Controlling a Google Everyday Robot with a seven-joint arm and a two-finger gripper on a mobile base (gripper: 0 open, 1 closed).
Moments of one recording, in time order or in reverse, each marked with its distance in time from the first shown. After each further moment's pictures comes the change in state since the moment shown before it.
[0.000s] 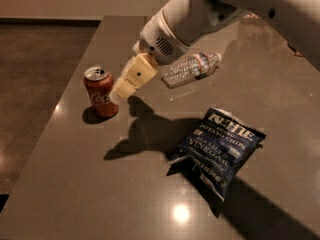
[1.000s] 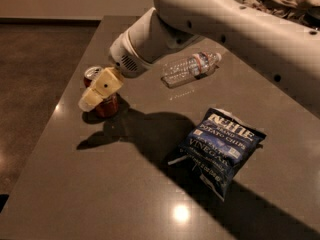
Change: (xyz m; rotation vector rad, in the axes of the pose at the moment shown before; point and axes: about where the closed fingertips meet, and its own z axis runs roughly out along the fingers) arm -0.026 -0.009 0.073 0.023 -0.072 0.002
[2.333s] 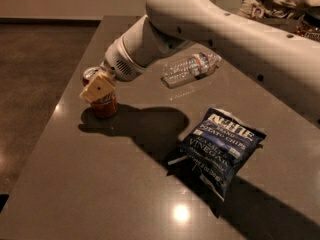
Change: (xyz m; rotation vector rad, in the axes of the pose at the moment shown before) arm 0.001 -0.004 0.024 -0.037 -0.005 -0.004
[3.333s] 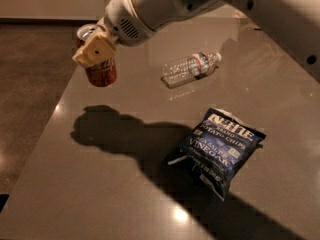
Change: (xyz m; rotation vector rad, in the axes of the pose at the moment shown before) arm -0.066 0.009 -0.079 0.119 -0.105 -0.110
